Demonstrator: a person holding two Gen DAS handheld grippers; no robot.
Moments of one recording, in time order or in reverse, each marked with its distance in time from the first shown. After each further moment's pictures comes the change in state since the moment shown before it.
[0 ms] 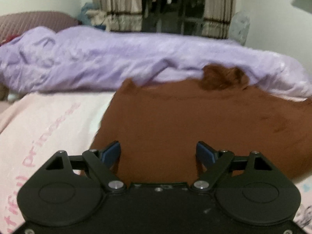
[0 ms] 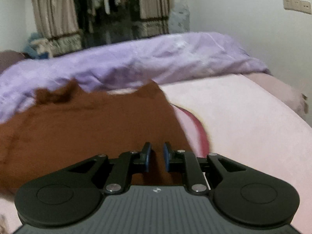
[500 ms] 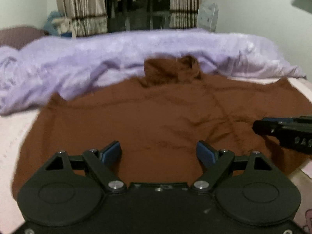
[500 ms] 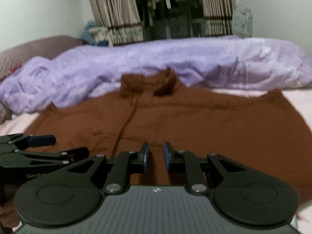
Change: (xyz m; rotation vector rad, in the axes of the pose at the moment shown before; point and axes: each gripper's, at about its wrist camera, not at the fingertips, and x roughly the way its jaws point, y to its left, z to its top) left arm 0.047 -0.101 0.004 0.134 0.062 -0.106; right arm 0.026 0.141 -0.010 -0.149 0.062 0.289
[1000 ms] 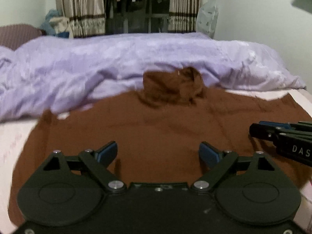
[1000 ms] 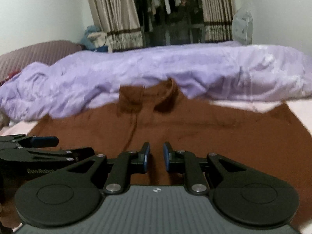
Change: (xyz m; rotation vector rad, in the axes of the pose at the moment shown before) left arm 0.017 0.005 0.046 -0.005 -0.040 -0.022; right arm 0.007 0.006 0.031 -0.001 -0.070 0.001
